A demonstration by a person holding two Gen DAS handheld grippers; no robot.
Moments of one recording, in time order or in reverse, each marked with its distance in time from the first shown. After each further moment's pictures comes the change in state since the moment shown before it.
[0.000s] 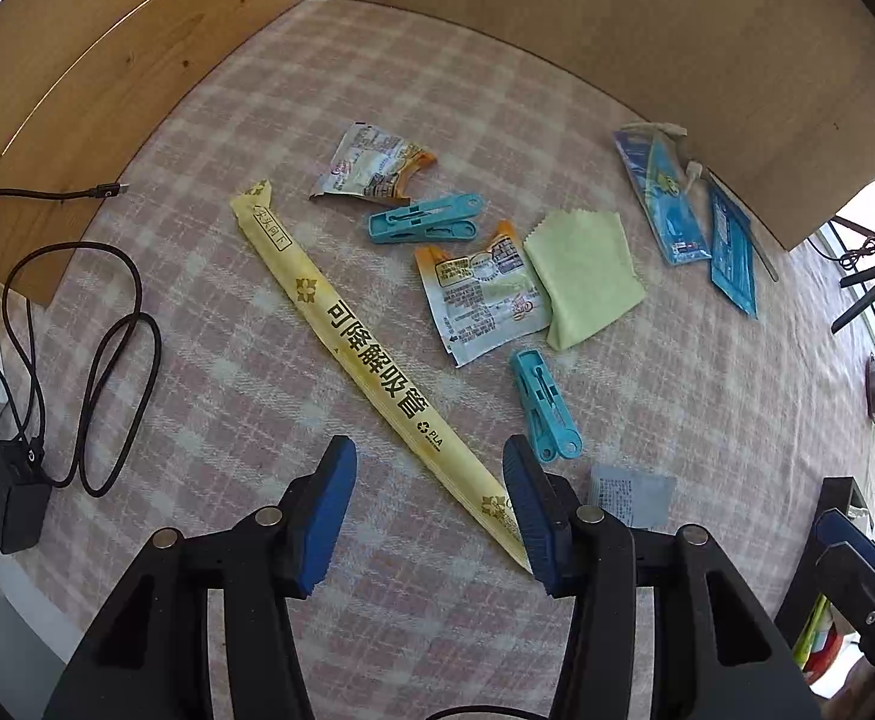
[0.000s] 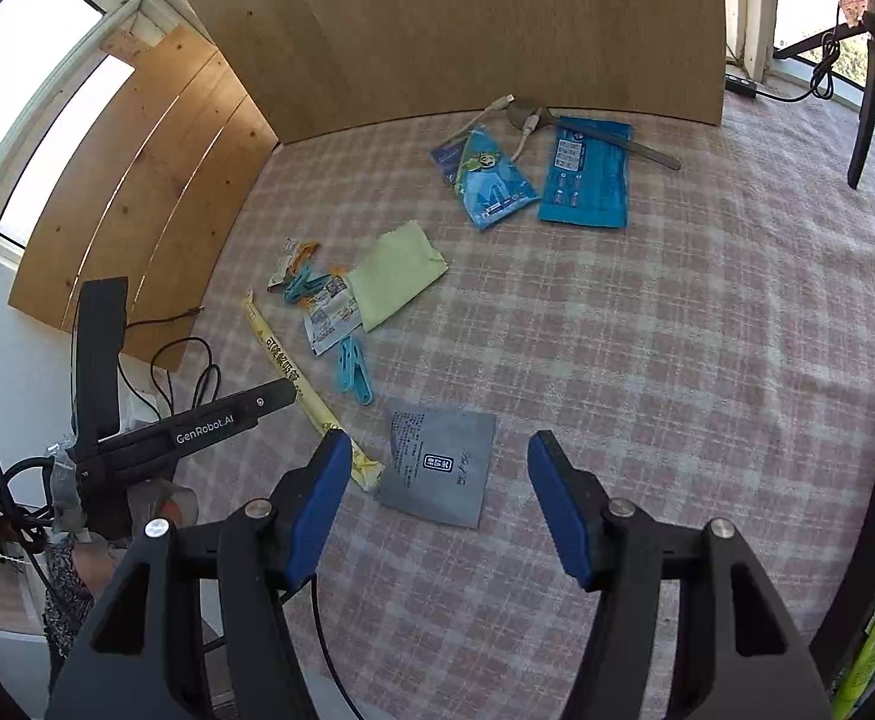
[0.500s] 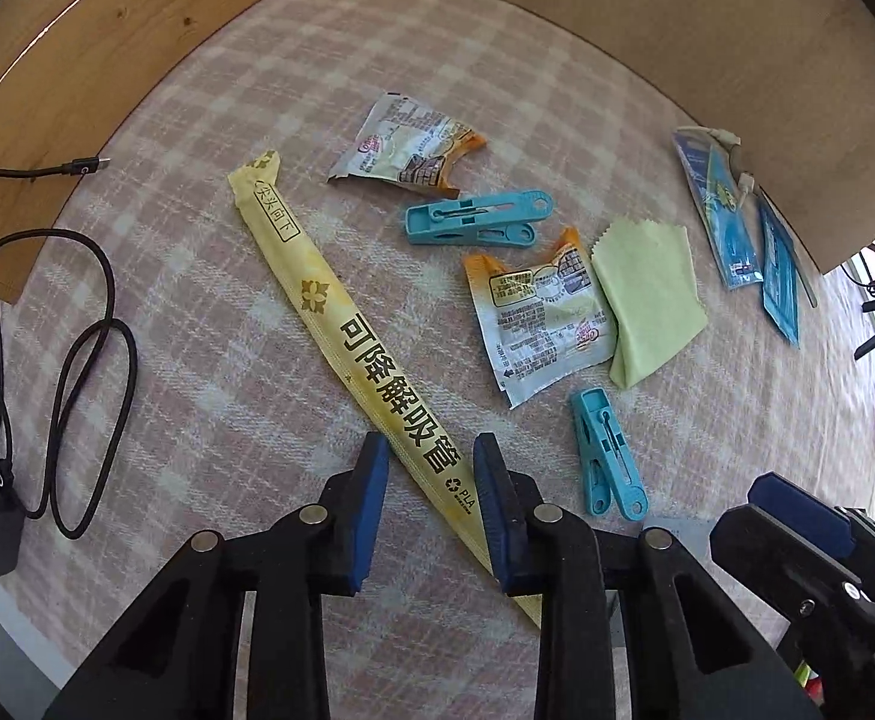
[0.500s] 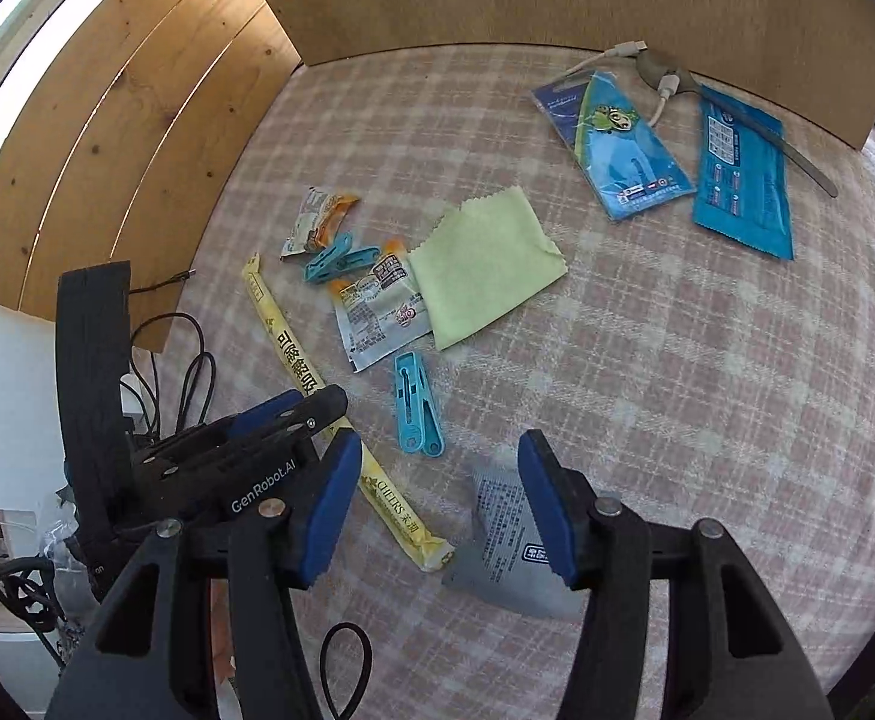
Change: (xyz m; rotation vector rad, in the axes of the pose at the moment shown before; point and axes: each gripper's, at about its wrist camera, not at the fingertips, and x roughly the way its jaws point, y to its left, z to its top) left arm 0.035 0.018 0.007 -0.045 0.029 -0.013; right arm 0.096 0.054 0.034 -0.074 0.157 -0.008
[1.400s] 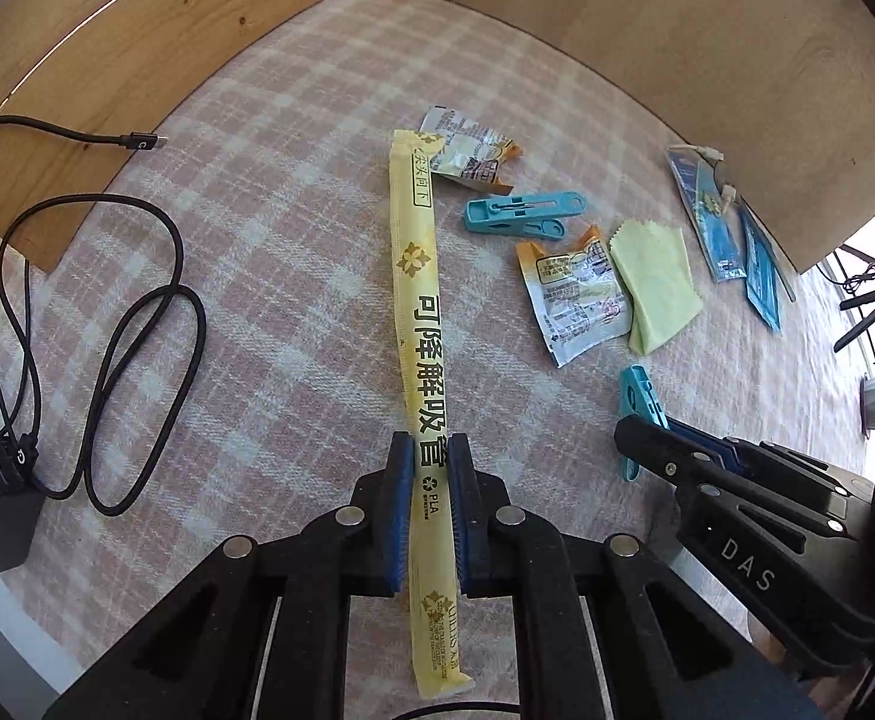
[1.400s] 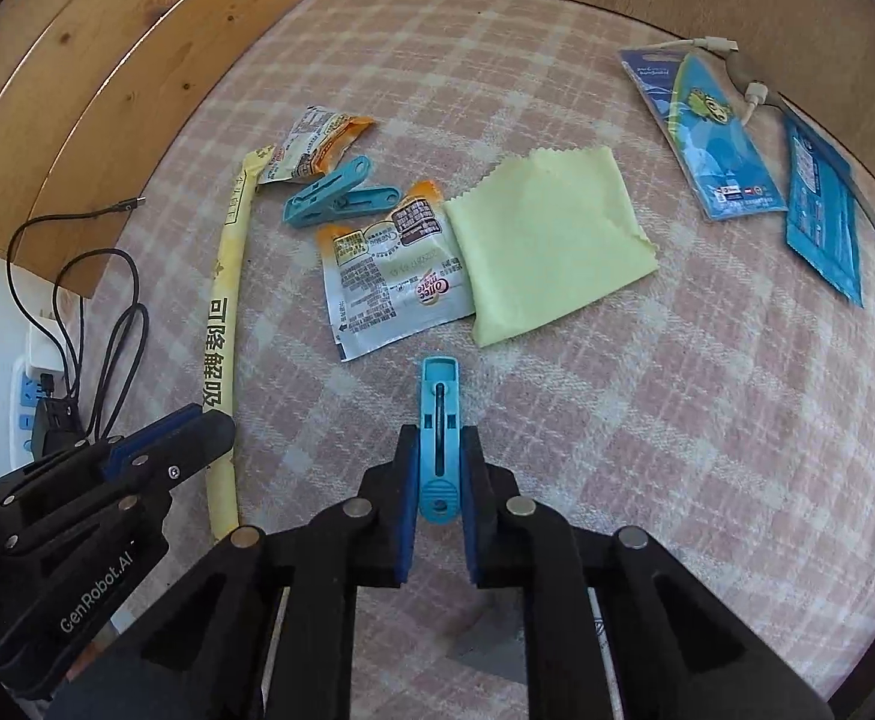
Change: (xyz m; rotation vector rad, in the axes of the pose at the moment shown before) left arm -0.022 0.026 -0.044 0.012 -0.065 -0.049; right arm 0.056 0.023 0.001 -0.118 0.031 -0.124
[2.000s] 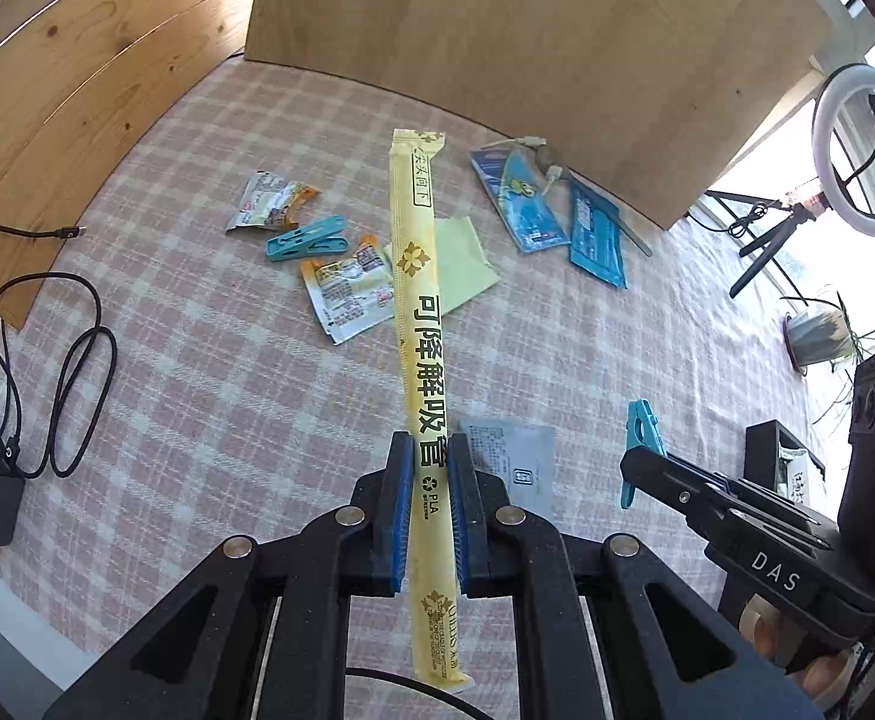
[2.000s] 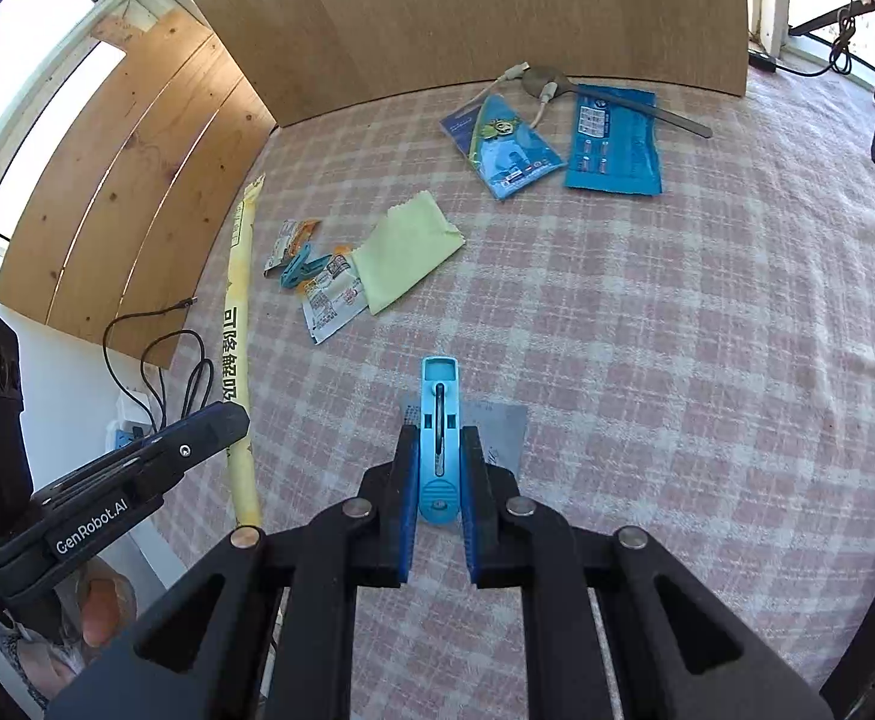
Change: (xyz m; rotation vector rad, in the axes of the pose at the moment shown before) left arm -0.063 -0.090 -0.008 0.179 -0.053 -0.131; right arm -0.106 -0.084 -0.086 0.240 -0.196 0.133
